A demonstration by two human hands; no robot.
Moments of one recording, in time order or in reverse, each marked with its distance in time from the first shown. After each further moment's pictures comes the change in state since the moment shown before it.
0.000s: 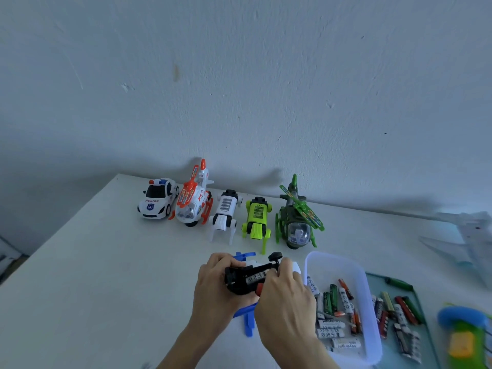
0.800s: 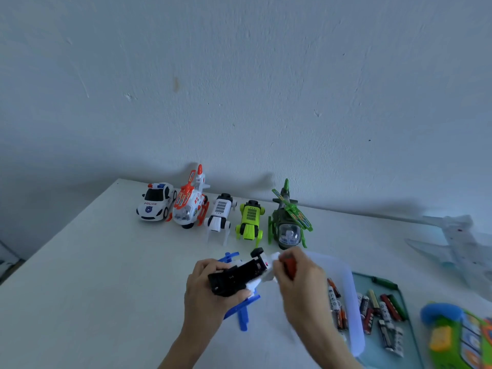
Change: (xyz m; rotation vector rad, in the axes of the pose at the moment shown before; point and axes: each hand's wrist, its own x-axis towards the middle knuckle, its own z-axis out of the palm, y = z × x) left_hand -0.022 0.009 -0.006 -0.109 0.085 -0.115; right_hand 0.002 0.042 -0.008 0.743 0.276 0.007
